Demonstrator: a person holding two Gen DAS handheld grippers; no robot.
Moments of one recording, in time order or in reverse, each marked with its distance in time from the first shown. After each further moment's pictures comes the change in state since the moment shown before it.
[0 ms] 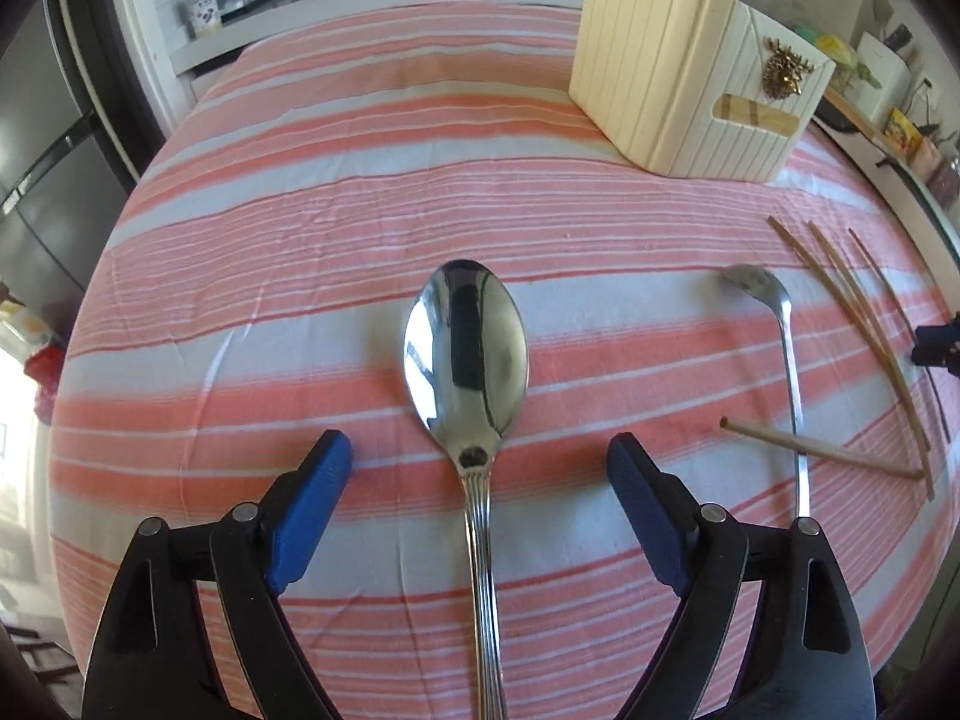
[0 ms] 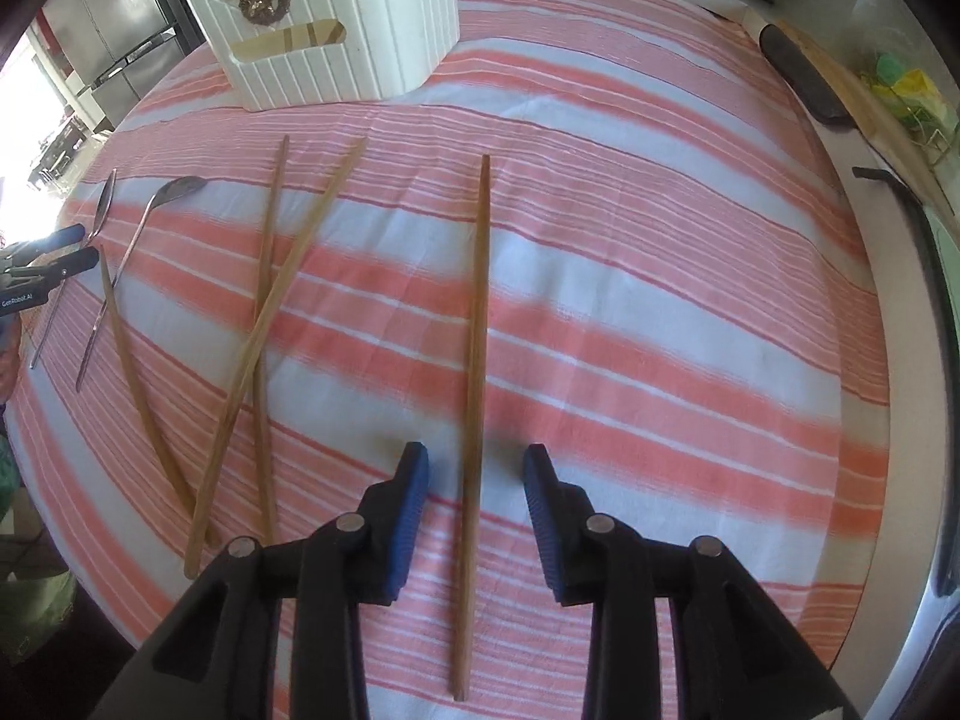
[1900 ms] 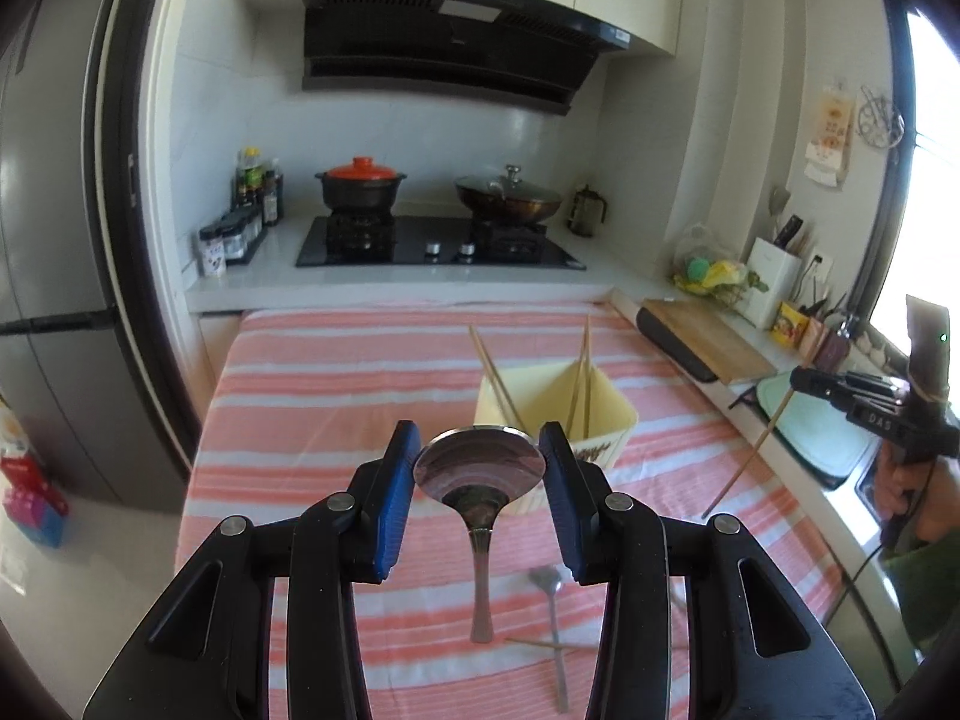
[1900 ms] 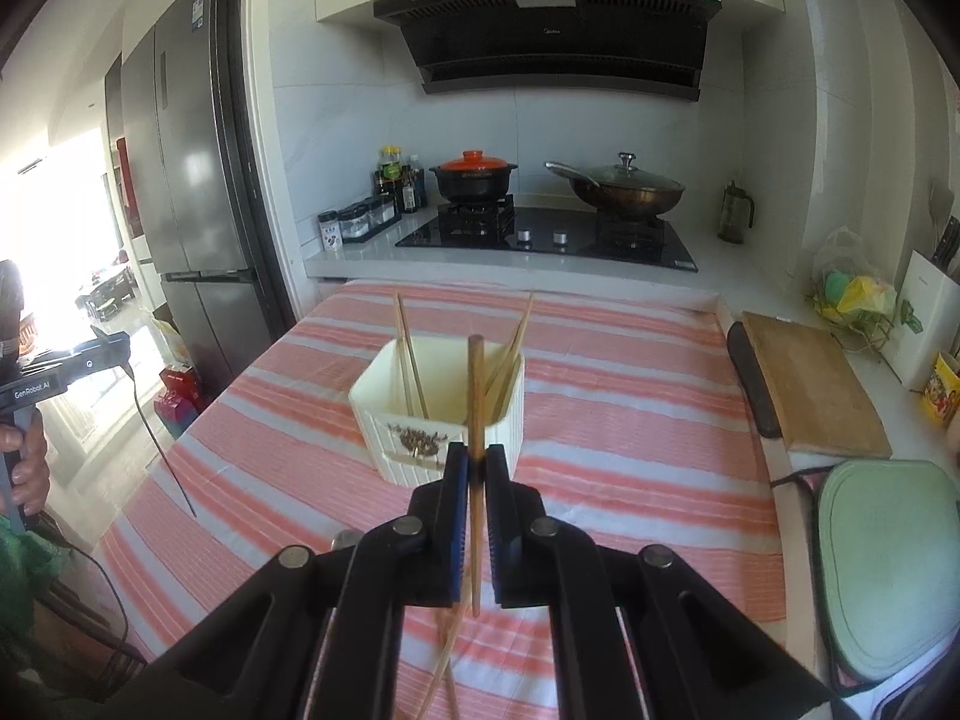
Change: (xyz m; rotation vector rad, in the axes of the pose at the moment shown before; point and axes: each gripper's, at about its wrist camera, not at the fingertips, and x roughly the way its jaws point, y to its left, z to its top) left arm -0.249 -0.013 0.089 -0.006 -0.526 -0.157; right arm -0.226 0.049 0.066 0.010 -0.687 0.026
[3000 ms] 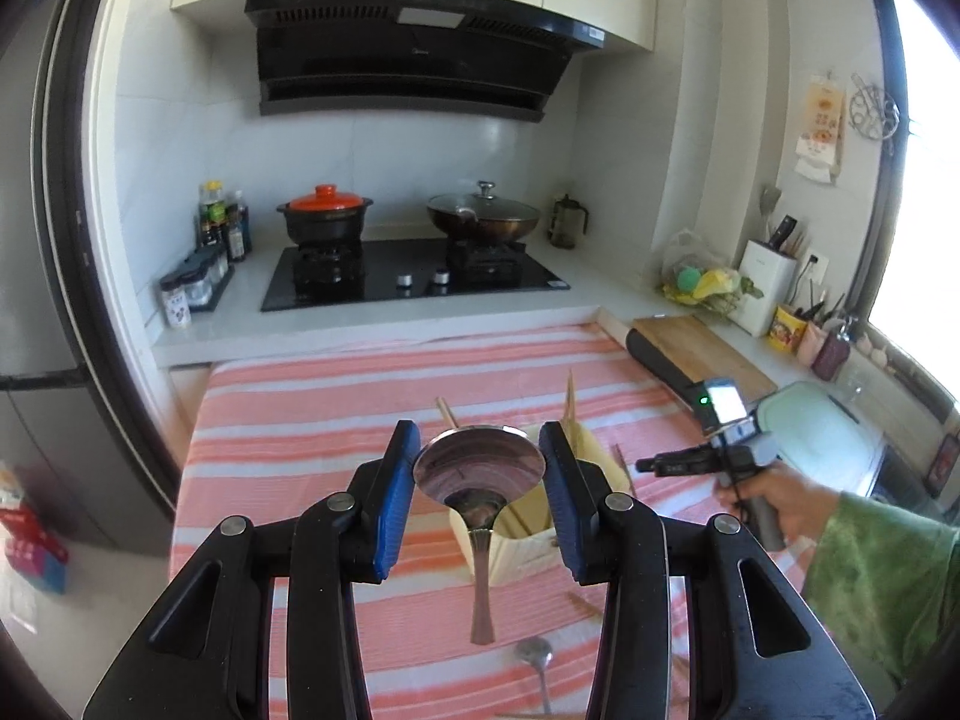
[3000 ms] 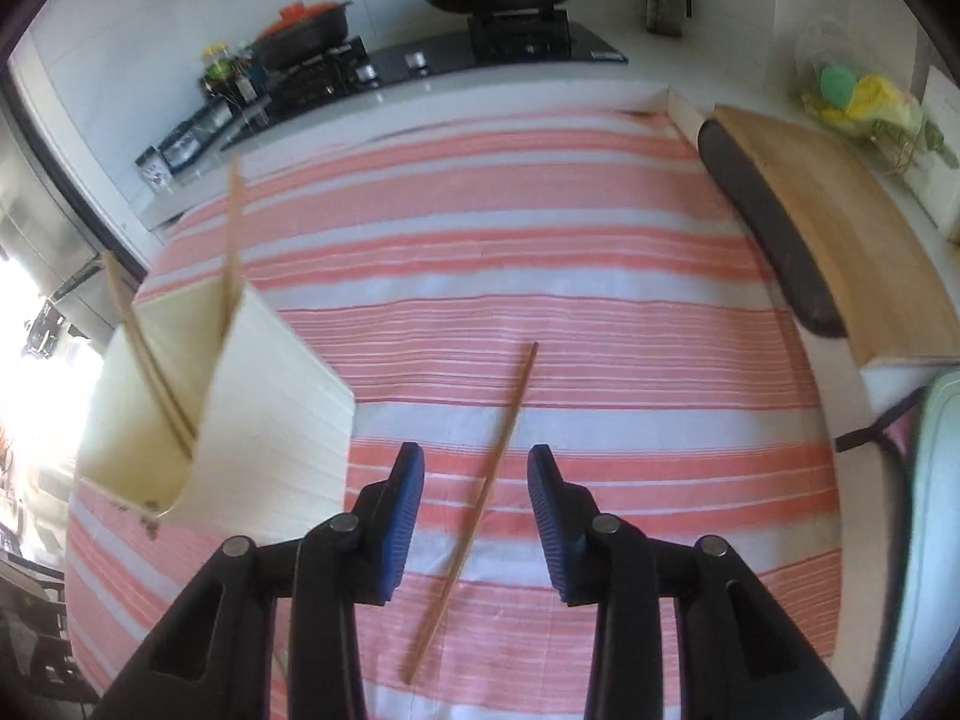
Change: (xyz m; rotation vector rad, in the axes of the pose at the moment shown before) left arm 0.048 -0.023 0.051 0.061 0.010 -0.016; right arm 0.261 -0.132 -0.036 0.276 0.477 -0.105
